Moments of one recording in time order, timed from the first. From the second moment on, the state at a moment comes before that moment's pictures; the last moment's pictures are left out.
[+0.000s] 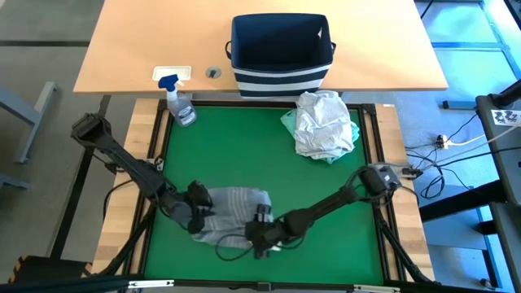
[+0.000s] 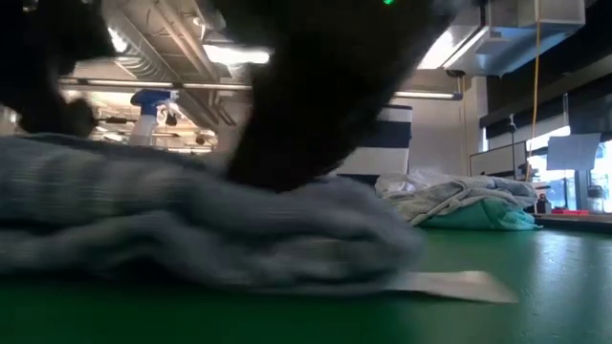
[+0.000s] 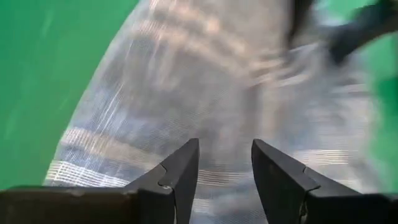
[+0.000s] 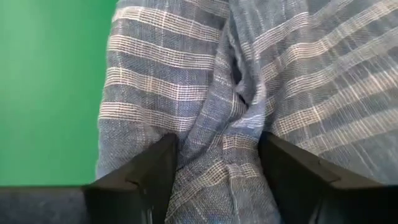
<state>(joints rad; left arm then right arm) -0.65 1.20 0.45 -0.15 -0.44 -0.92 0.47 2.23 1.58 -0.29 0.29 0.39</state>
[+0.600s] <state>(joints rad) -0.65 1.20 0.76 -0.41 -0.51 -0.66 0.45 1.87 1.57 -0.85 0.21 1.03</state>
